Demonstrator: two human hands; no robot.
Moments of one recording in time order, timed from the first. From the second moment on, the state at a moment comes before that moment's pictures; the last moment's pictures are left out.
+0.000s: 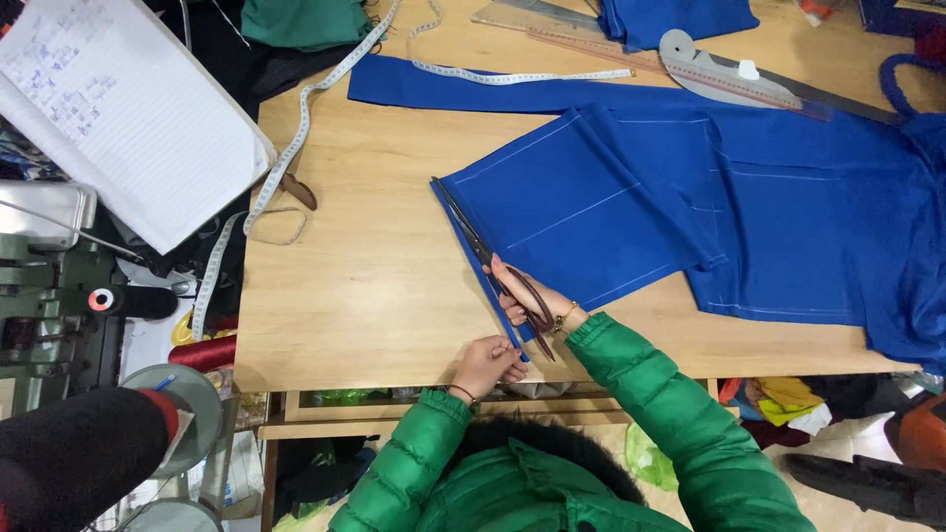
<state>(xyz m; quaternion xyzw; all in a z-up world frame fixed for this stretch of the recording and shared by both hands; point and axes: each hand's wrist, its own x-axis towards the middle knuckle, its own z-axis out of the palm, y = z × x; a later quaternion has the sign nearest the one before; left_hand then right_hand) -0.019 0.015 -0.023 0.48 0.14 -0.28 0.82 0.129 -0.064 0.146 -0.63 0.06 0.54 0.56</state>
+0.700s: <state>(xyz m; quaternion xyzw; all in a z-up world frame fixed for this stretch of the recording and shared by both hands) -0.036 0.038 -0.023 0.49 0.15 -0.25 0.82 0.099 -0.077 0.159 -0.63 0.05 0.50 0.60</state>
